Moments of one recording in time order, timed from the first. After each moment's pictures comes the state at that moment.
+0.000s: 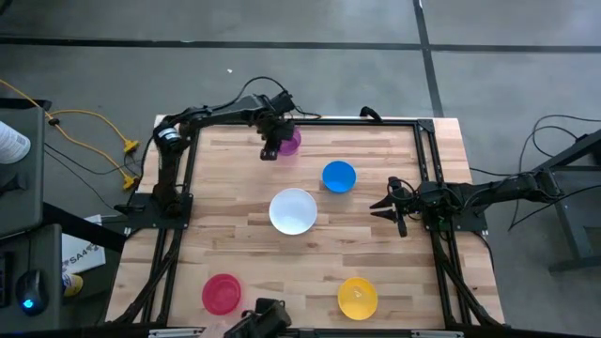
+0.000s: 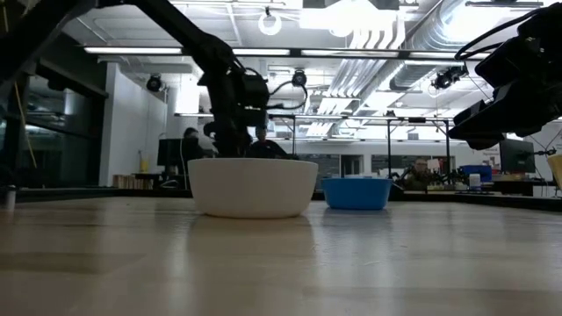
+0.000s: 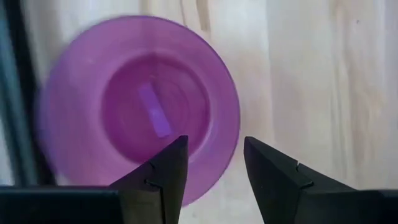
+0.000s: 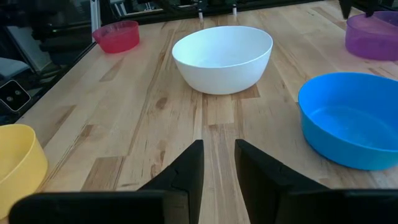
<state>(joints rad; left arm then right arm) 0.65 1.97 1.57 -0.89 0.16 0.73 0.08 0.37 0.01 0.03 0.00 0.16</state>
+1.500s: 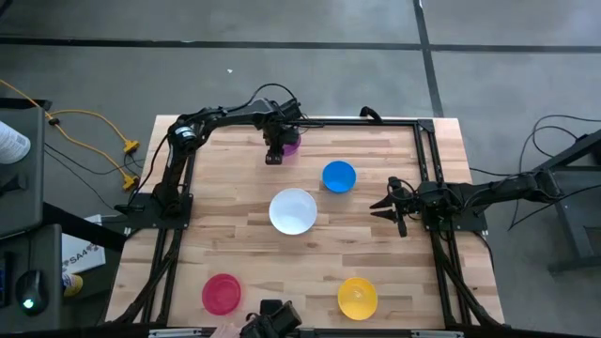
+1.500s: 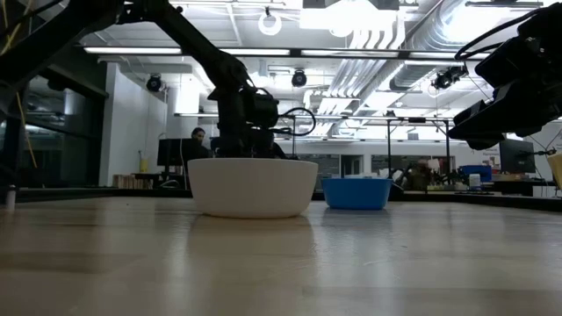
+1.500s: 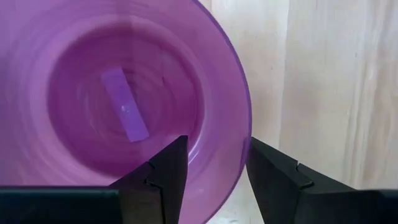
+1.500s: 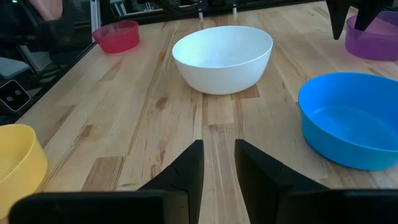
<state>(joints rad) 0.62 2.10 1.64 -0.94 0.14 0.62 0.08 0.37 0.01 0.03 0.00 0.15</state>
